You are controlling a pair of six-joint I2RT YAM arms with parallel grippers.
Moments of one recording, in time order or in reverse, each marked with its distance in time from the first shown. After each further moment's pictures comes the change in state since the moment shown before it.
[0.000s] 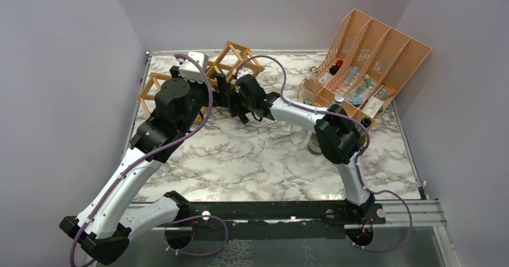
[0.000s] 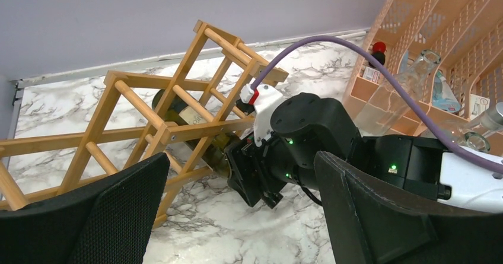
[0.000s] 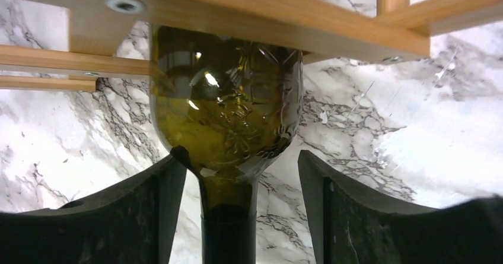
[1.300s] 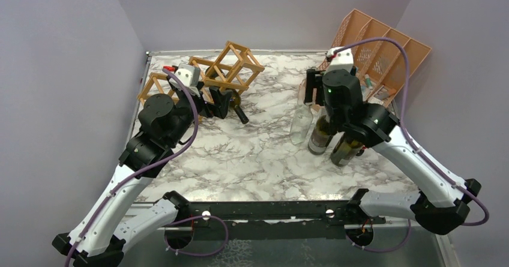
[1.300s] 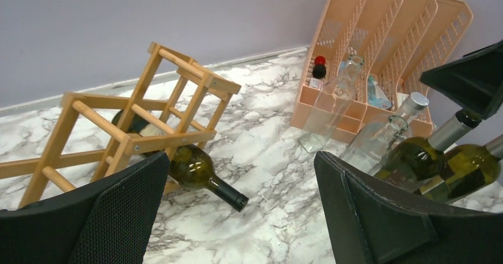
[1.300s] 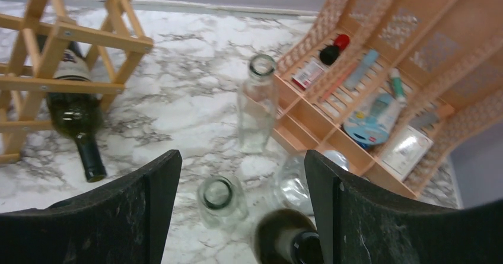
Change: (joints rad) left arm 0.000 -0.145 -0.076 0.069 0.167 -0.009; right arm -0.003 -0.963 -0.240 -0.424 0.615 -0.099
